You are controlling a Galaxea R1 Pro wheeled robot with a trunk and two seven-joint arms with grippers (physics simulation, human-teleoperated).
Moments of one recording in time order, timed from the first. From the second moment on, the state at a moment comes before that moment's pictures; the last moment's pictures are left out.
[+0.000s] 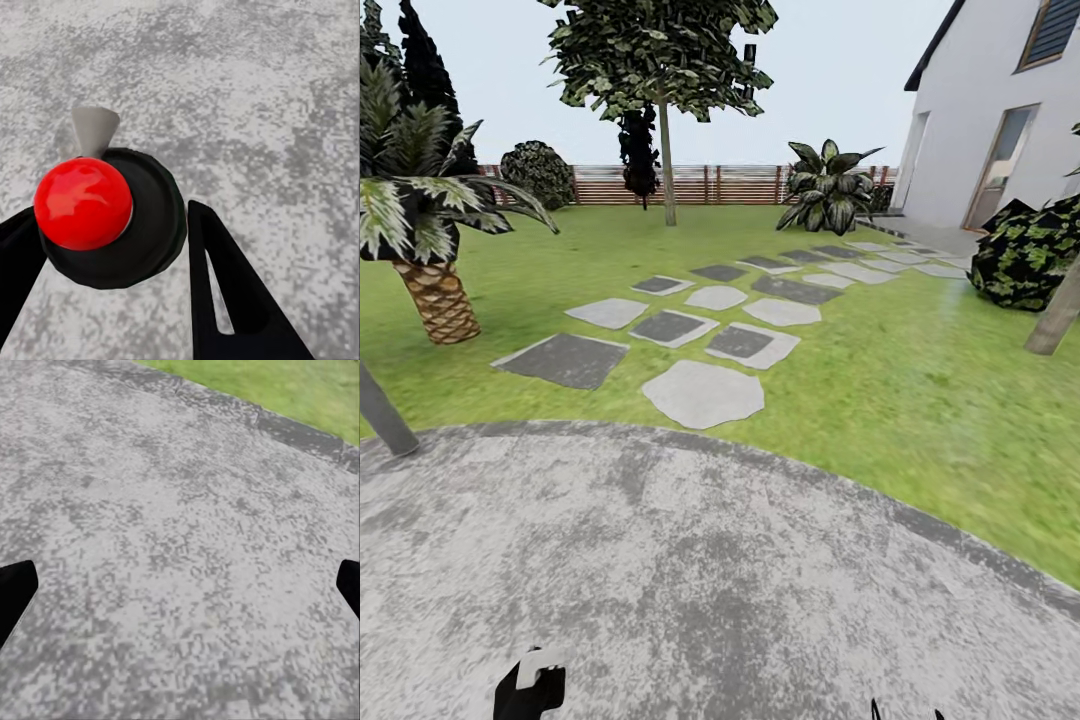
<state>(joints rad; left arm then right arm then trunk) -0.29 0.07 0.08 -0.41 0.02 -0.32 0.11 -0.29 -0.06 0.00 -0.03 0.01 -0.89 -0.19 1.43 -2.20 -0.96</state>
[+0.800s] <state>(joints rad) -0.29 0.07 0.08 -0.41 0.02 -0.32 0.11 -0.29 -0.06 0.00 -0.03 0.01 -0.89 -0.19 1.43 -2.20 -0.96</state>
